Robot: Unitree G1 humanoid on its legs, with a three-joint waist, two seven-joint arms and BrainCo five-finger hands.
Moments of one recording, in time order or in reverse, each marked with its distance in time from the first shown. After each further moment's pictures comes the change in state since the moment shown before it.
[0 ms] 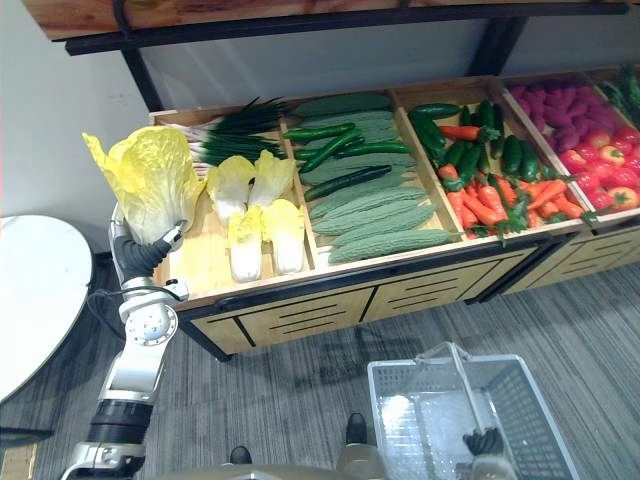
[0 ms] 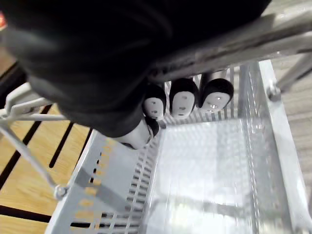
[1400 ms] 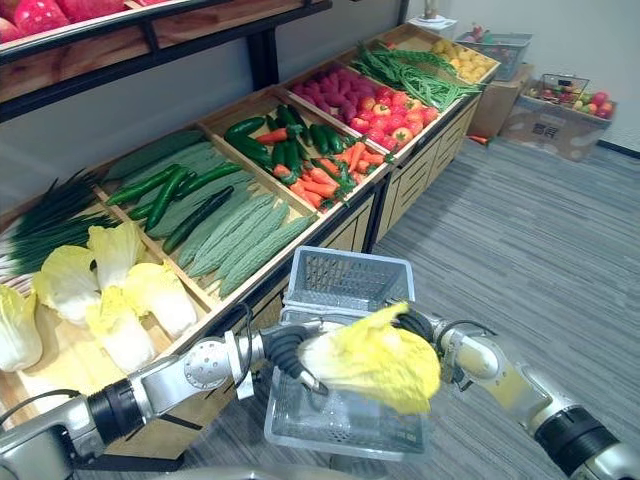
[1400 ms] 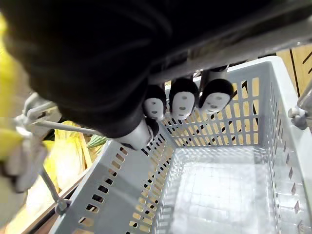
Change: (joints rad) left arm -0.259 0.353 -0.922 0.185 -0.281 -0.242 -0.670; right arm -0.136 -0.589 0.729 -0.931 0.224 -0.180 0.377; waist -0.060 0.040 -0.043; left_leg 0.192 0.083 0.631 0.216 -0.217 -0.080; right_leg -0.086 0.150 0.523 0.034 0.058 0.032
